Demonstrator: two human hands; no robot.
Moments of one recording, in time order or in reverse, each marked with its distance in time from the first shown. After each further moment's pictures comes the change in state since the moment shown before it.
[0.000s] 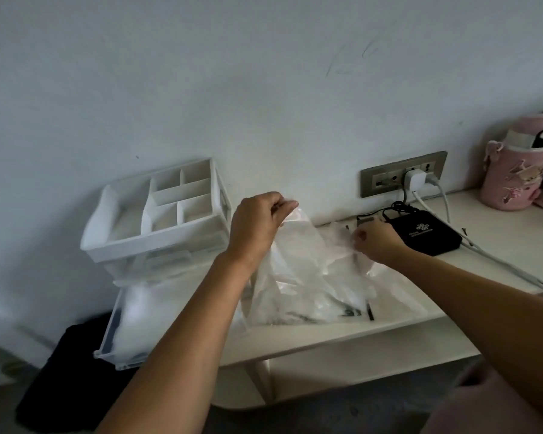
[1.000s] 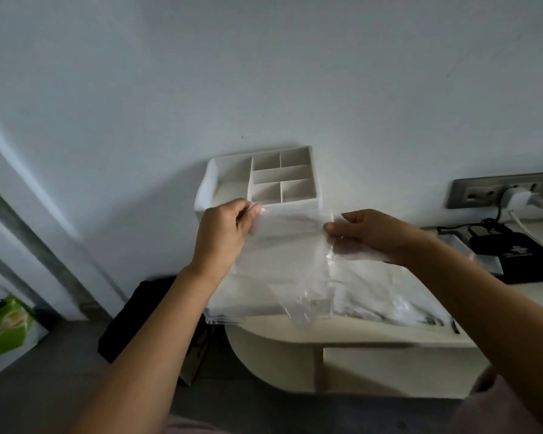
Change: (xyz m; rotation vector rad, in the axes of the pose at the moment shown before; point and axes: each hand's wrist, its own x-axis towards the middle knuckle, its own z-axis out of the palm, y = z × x) left_hand -0.082 -0.092 -0.152 0.079 0.206 -0.113; right_hand -0.072 -0.181 0.012 0.899 -0.594 -0.148
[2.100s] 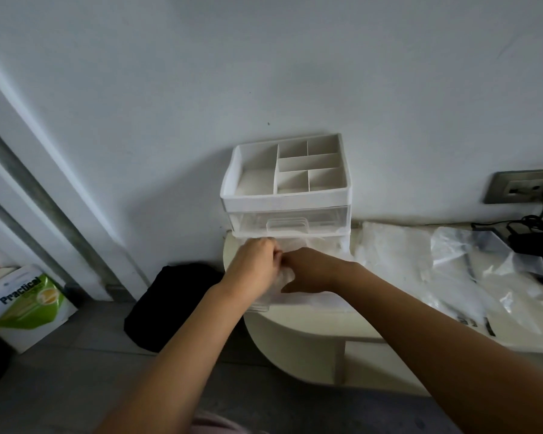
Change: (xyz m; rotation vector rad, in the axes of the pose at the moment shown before) left_hand -0.043 -0.009 0.011 0.377 -0.412 -0.178; right_hand 0.056 0.051 0.117 -1.211 -0.273 -0.189
